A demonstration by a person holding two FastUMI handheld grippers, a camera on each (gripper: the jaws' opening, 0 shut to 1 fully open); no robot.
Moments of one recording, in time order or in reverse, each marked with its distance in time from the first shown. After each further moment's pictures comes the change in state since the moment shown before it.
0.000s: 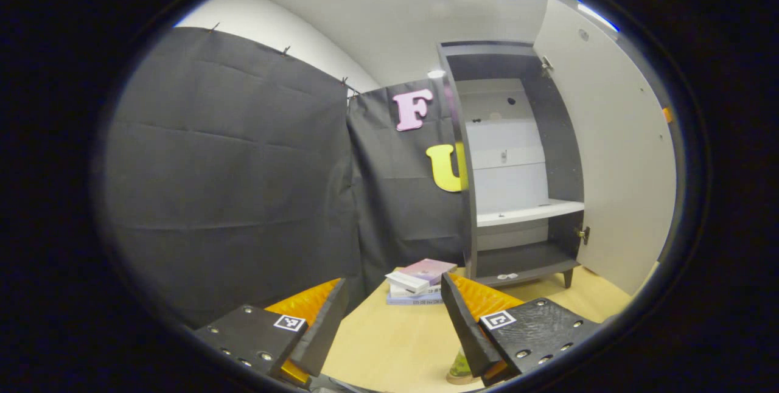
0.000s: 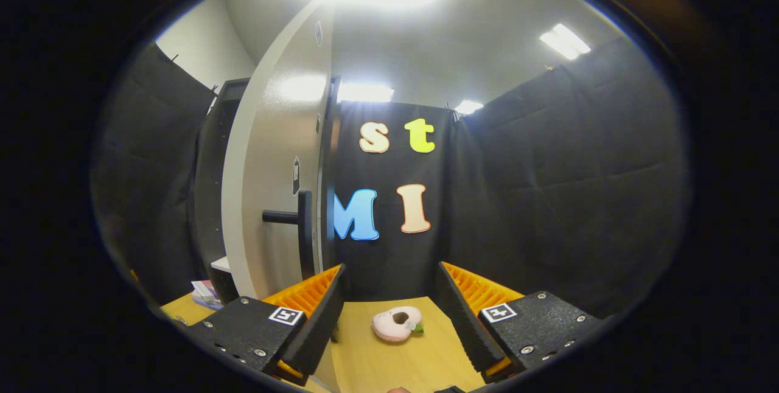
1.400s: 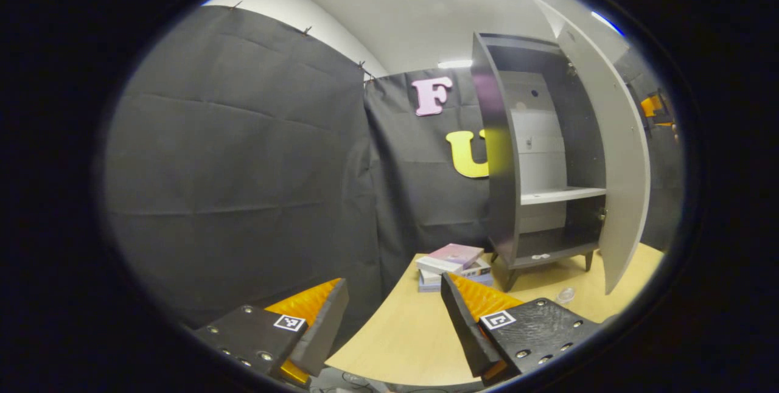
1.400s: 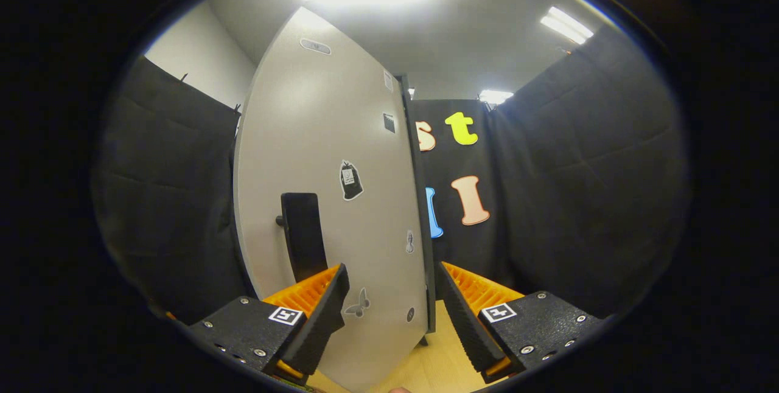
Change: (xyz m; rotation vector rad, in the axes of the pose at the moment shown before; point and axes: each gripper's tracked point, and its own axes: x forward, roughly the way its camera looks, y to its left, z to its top) left arm 0.016 0.127 -0.056 -0.026 0.050 0.015; right arm -0.003 0.189 -0.001 0.116 -0.012 0.148
